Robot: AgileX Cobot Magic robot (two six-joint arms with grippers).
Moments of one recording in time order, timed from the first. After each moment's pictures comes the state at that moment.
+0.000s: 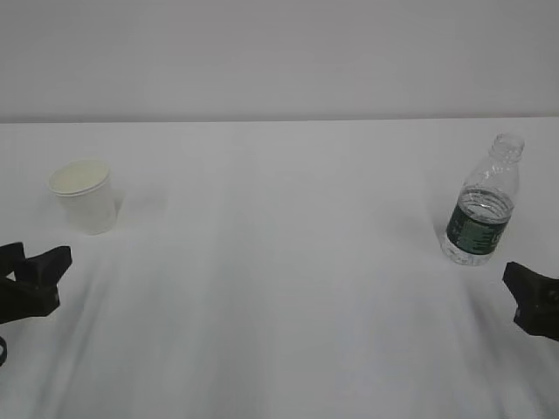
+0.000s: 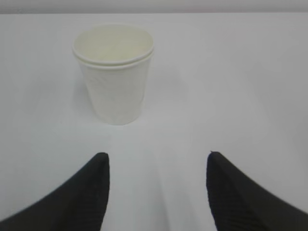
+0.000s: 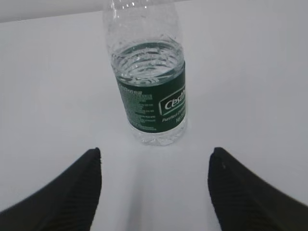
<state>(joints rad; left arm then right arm) -0.21 1.73 -0.17 0.01 -1.14 -0.11 0.04 1.69 -0.07 -0.07 -1.14 0.10</state>
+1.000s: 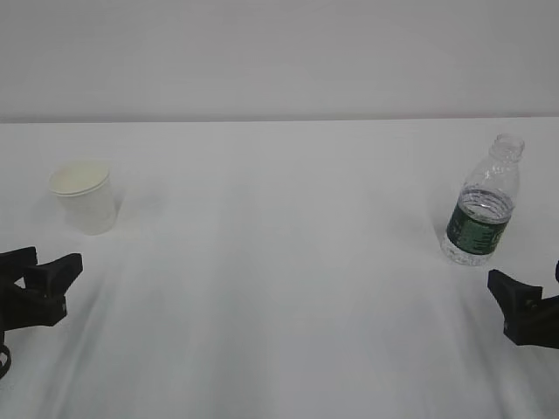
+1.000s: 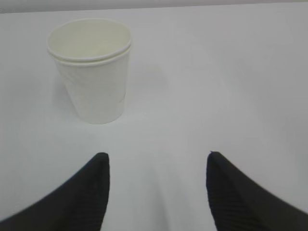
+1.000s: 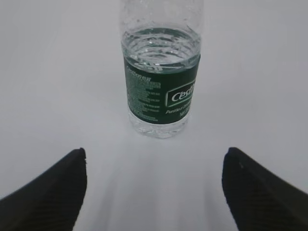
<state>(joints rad) -0.21 1.75 -0.17 0.07 -1.14 -0.11 0.04 1.76 -0.10 -0.09 -1.15 -0.06</state>
